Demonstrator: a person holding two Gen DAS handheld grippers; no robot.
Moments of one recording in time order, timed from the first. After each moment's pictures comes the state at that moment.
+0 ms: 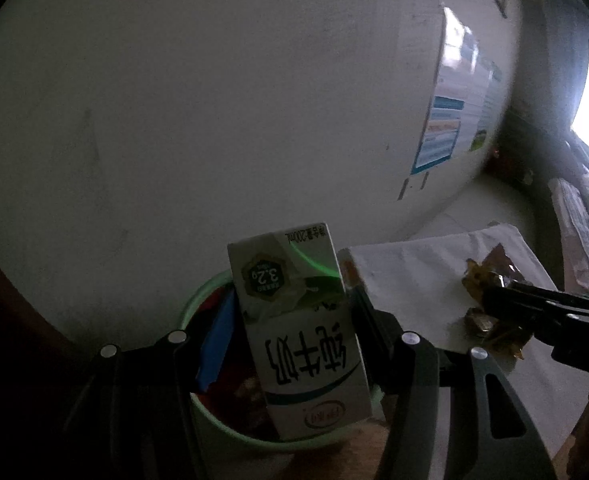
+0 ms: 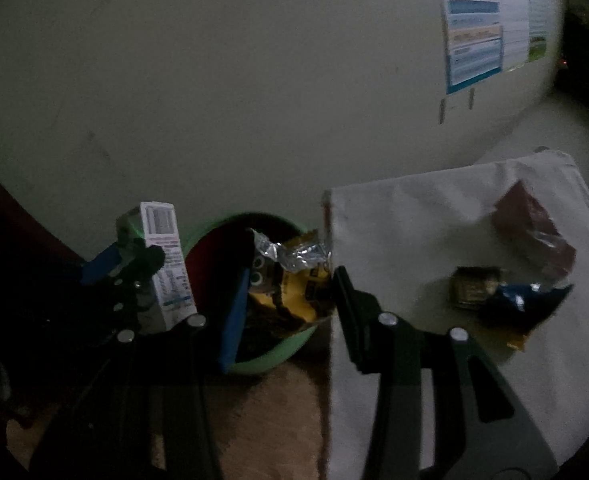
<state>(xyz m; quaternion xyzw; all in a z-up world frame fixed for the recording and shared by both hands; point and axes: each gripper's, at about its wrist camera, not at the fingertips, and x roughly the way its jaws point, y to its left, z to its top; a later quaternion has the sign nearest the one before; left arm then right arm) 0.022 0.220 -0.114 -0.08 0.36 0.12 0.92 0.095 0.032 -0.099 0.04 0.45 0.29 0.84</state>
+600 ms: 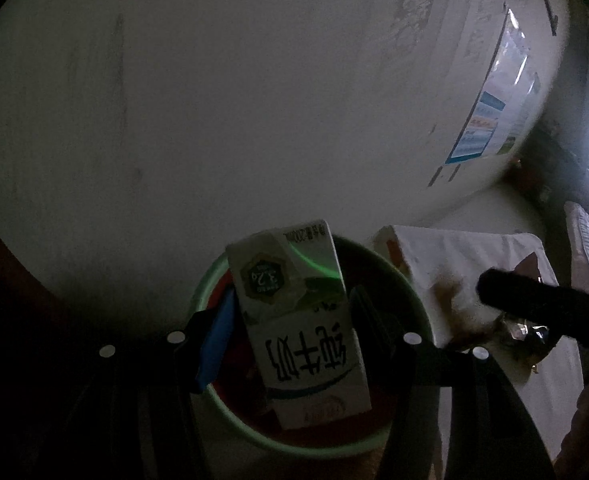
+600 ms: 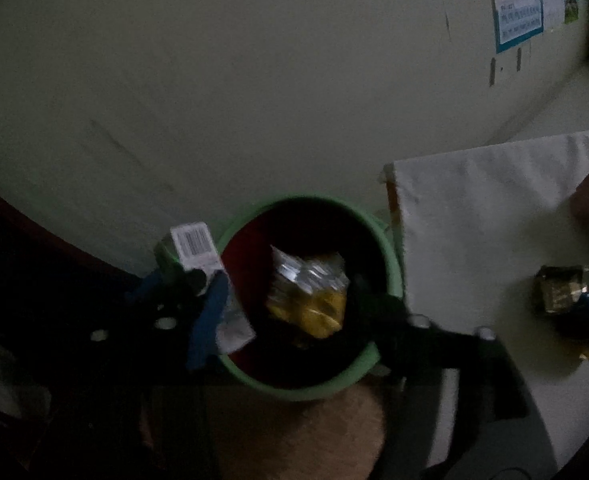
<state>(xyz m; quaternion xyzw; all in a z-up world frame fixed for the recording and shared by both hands) 0.041 0.267 -0.164 -0.15 0.40 0.14 0.89 0.128 0.089 -0.129 0.08 0.50 0.33 0.79</state>
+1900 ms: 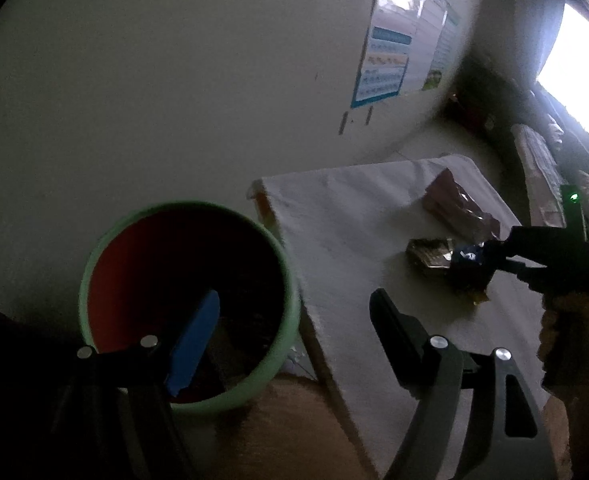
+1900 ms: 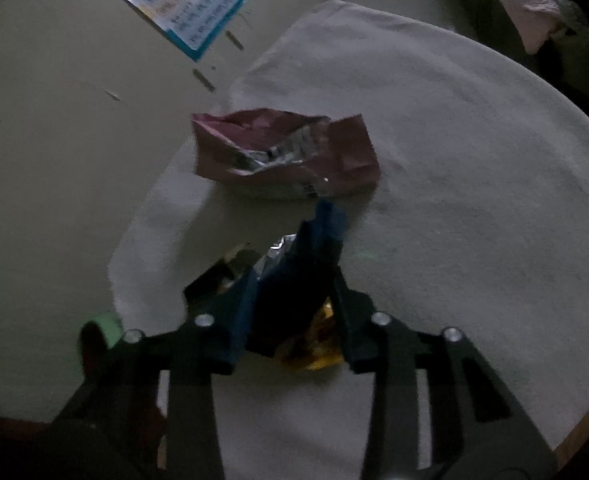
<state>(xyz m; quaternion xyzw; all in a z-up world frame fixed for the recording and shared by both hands) 0.046 0.133 -0.162 -0.06 0.44 0.02 0.90 0.171 -0.199 -0.225 0.28 0.52 0.02 0.80</state>
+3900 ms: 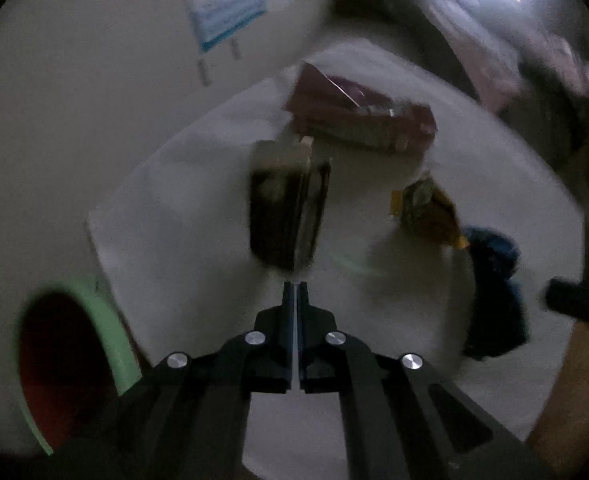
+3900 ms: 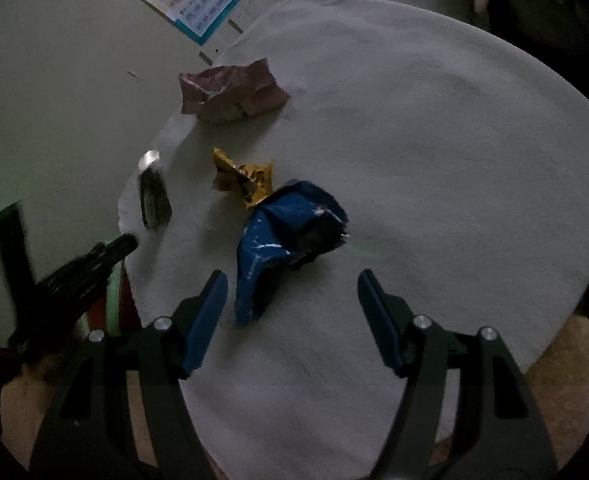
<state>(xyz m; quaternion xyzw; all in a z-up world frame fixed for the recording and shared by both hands) 0.119 0.000 -0.209 0.08 0.52 -0.14 0.84 0.054 -0.251 -0.236 0.28 0.54 0.05 0.79</state>
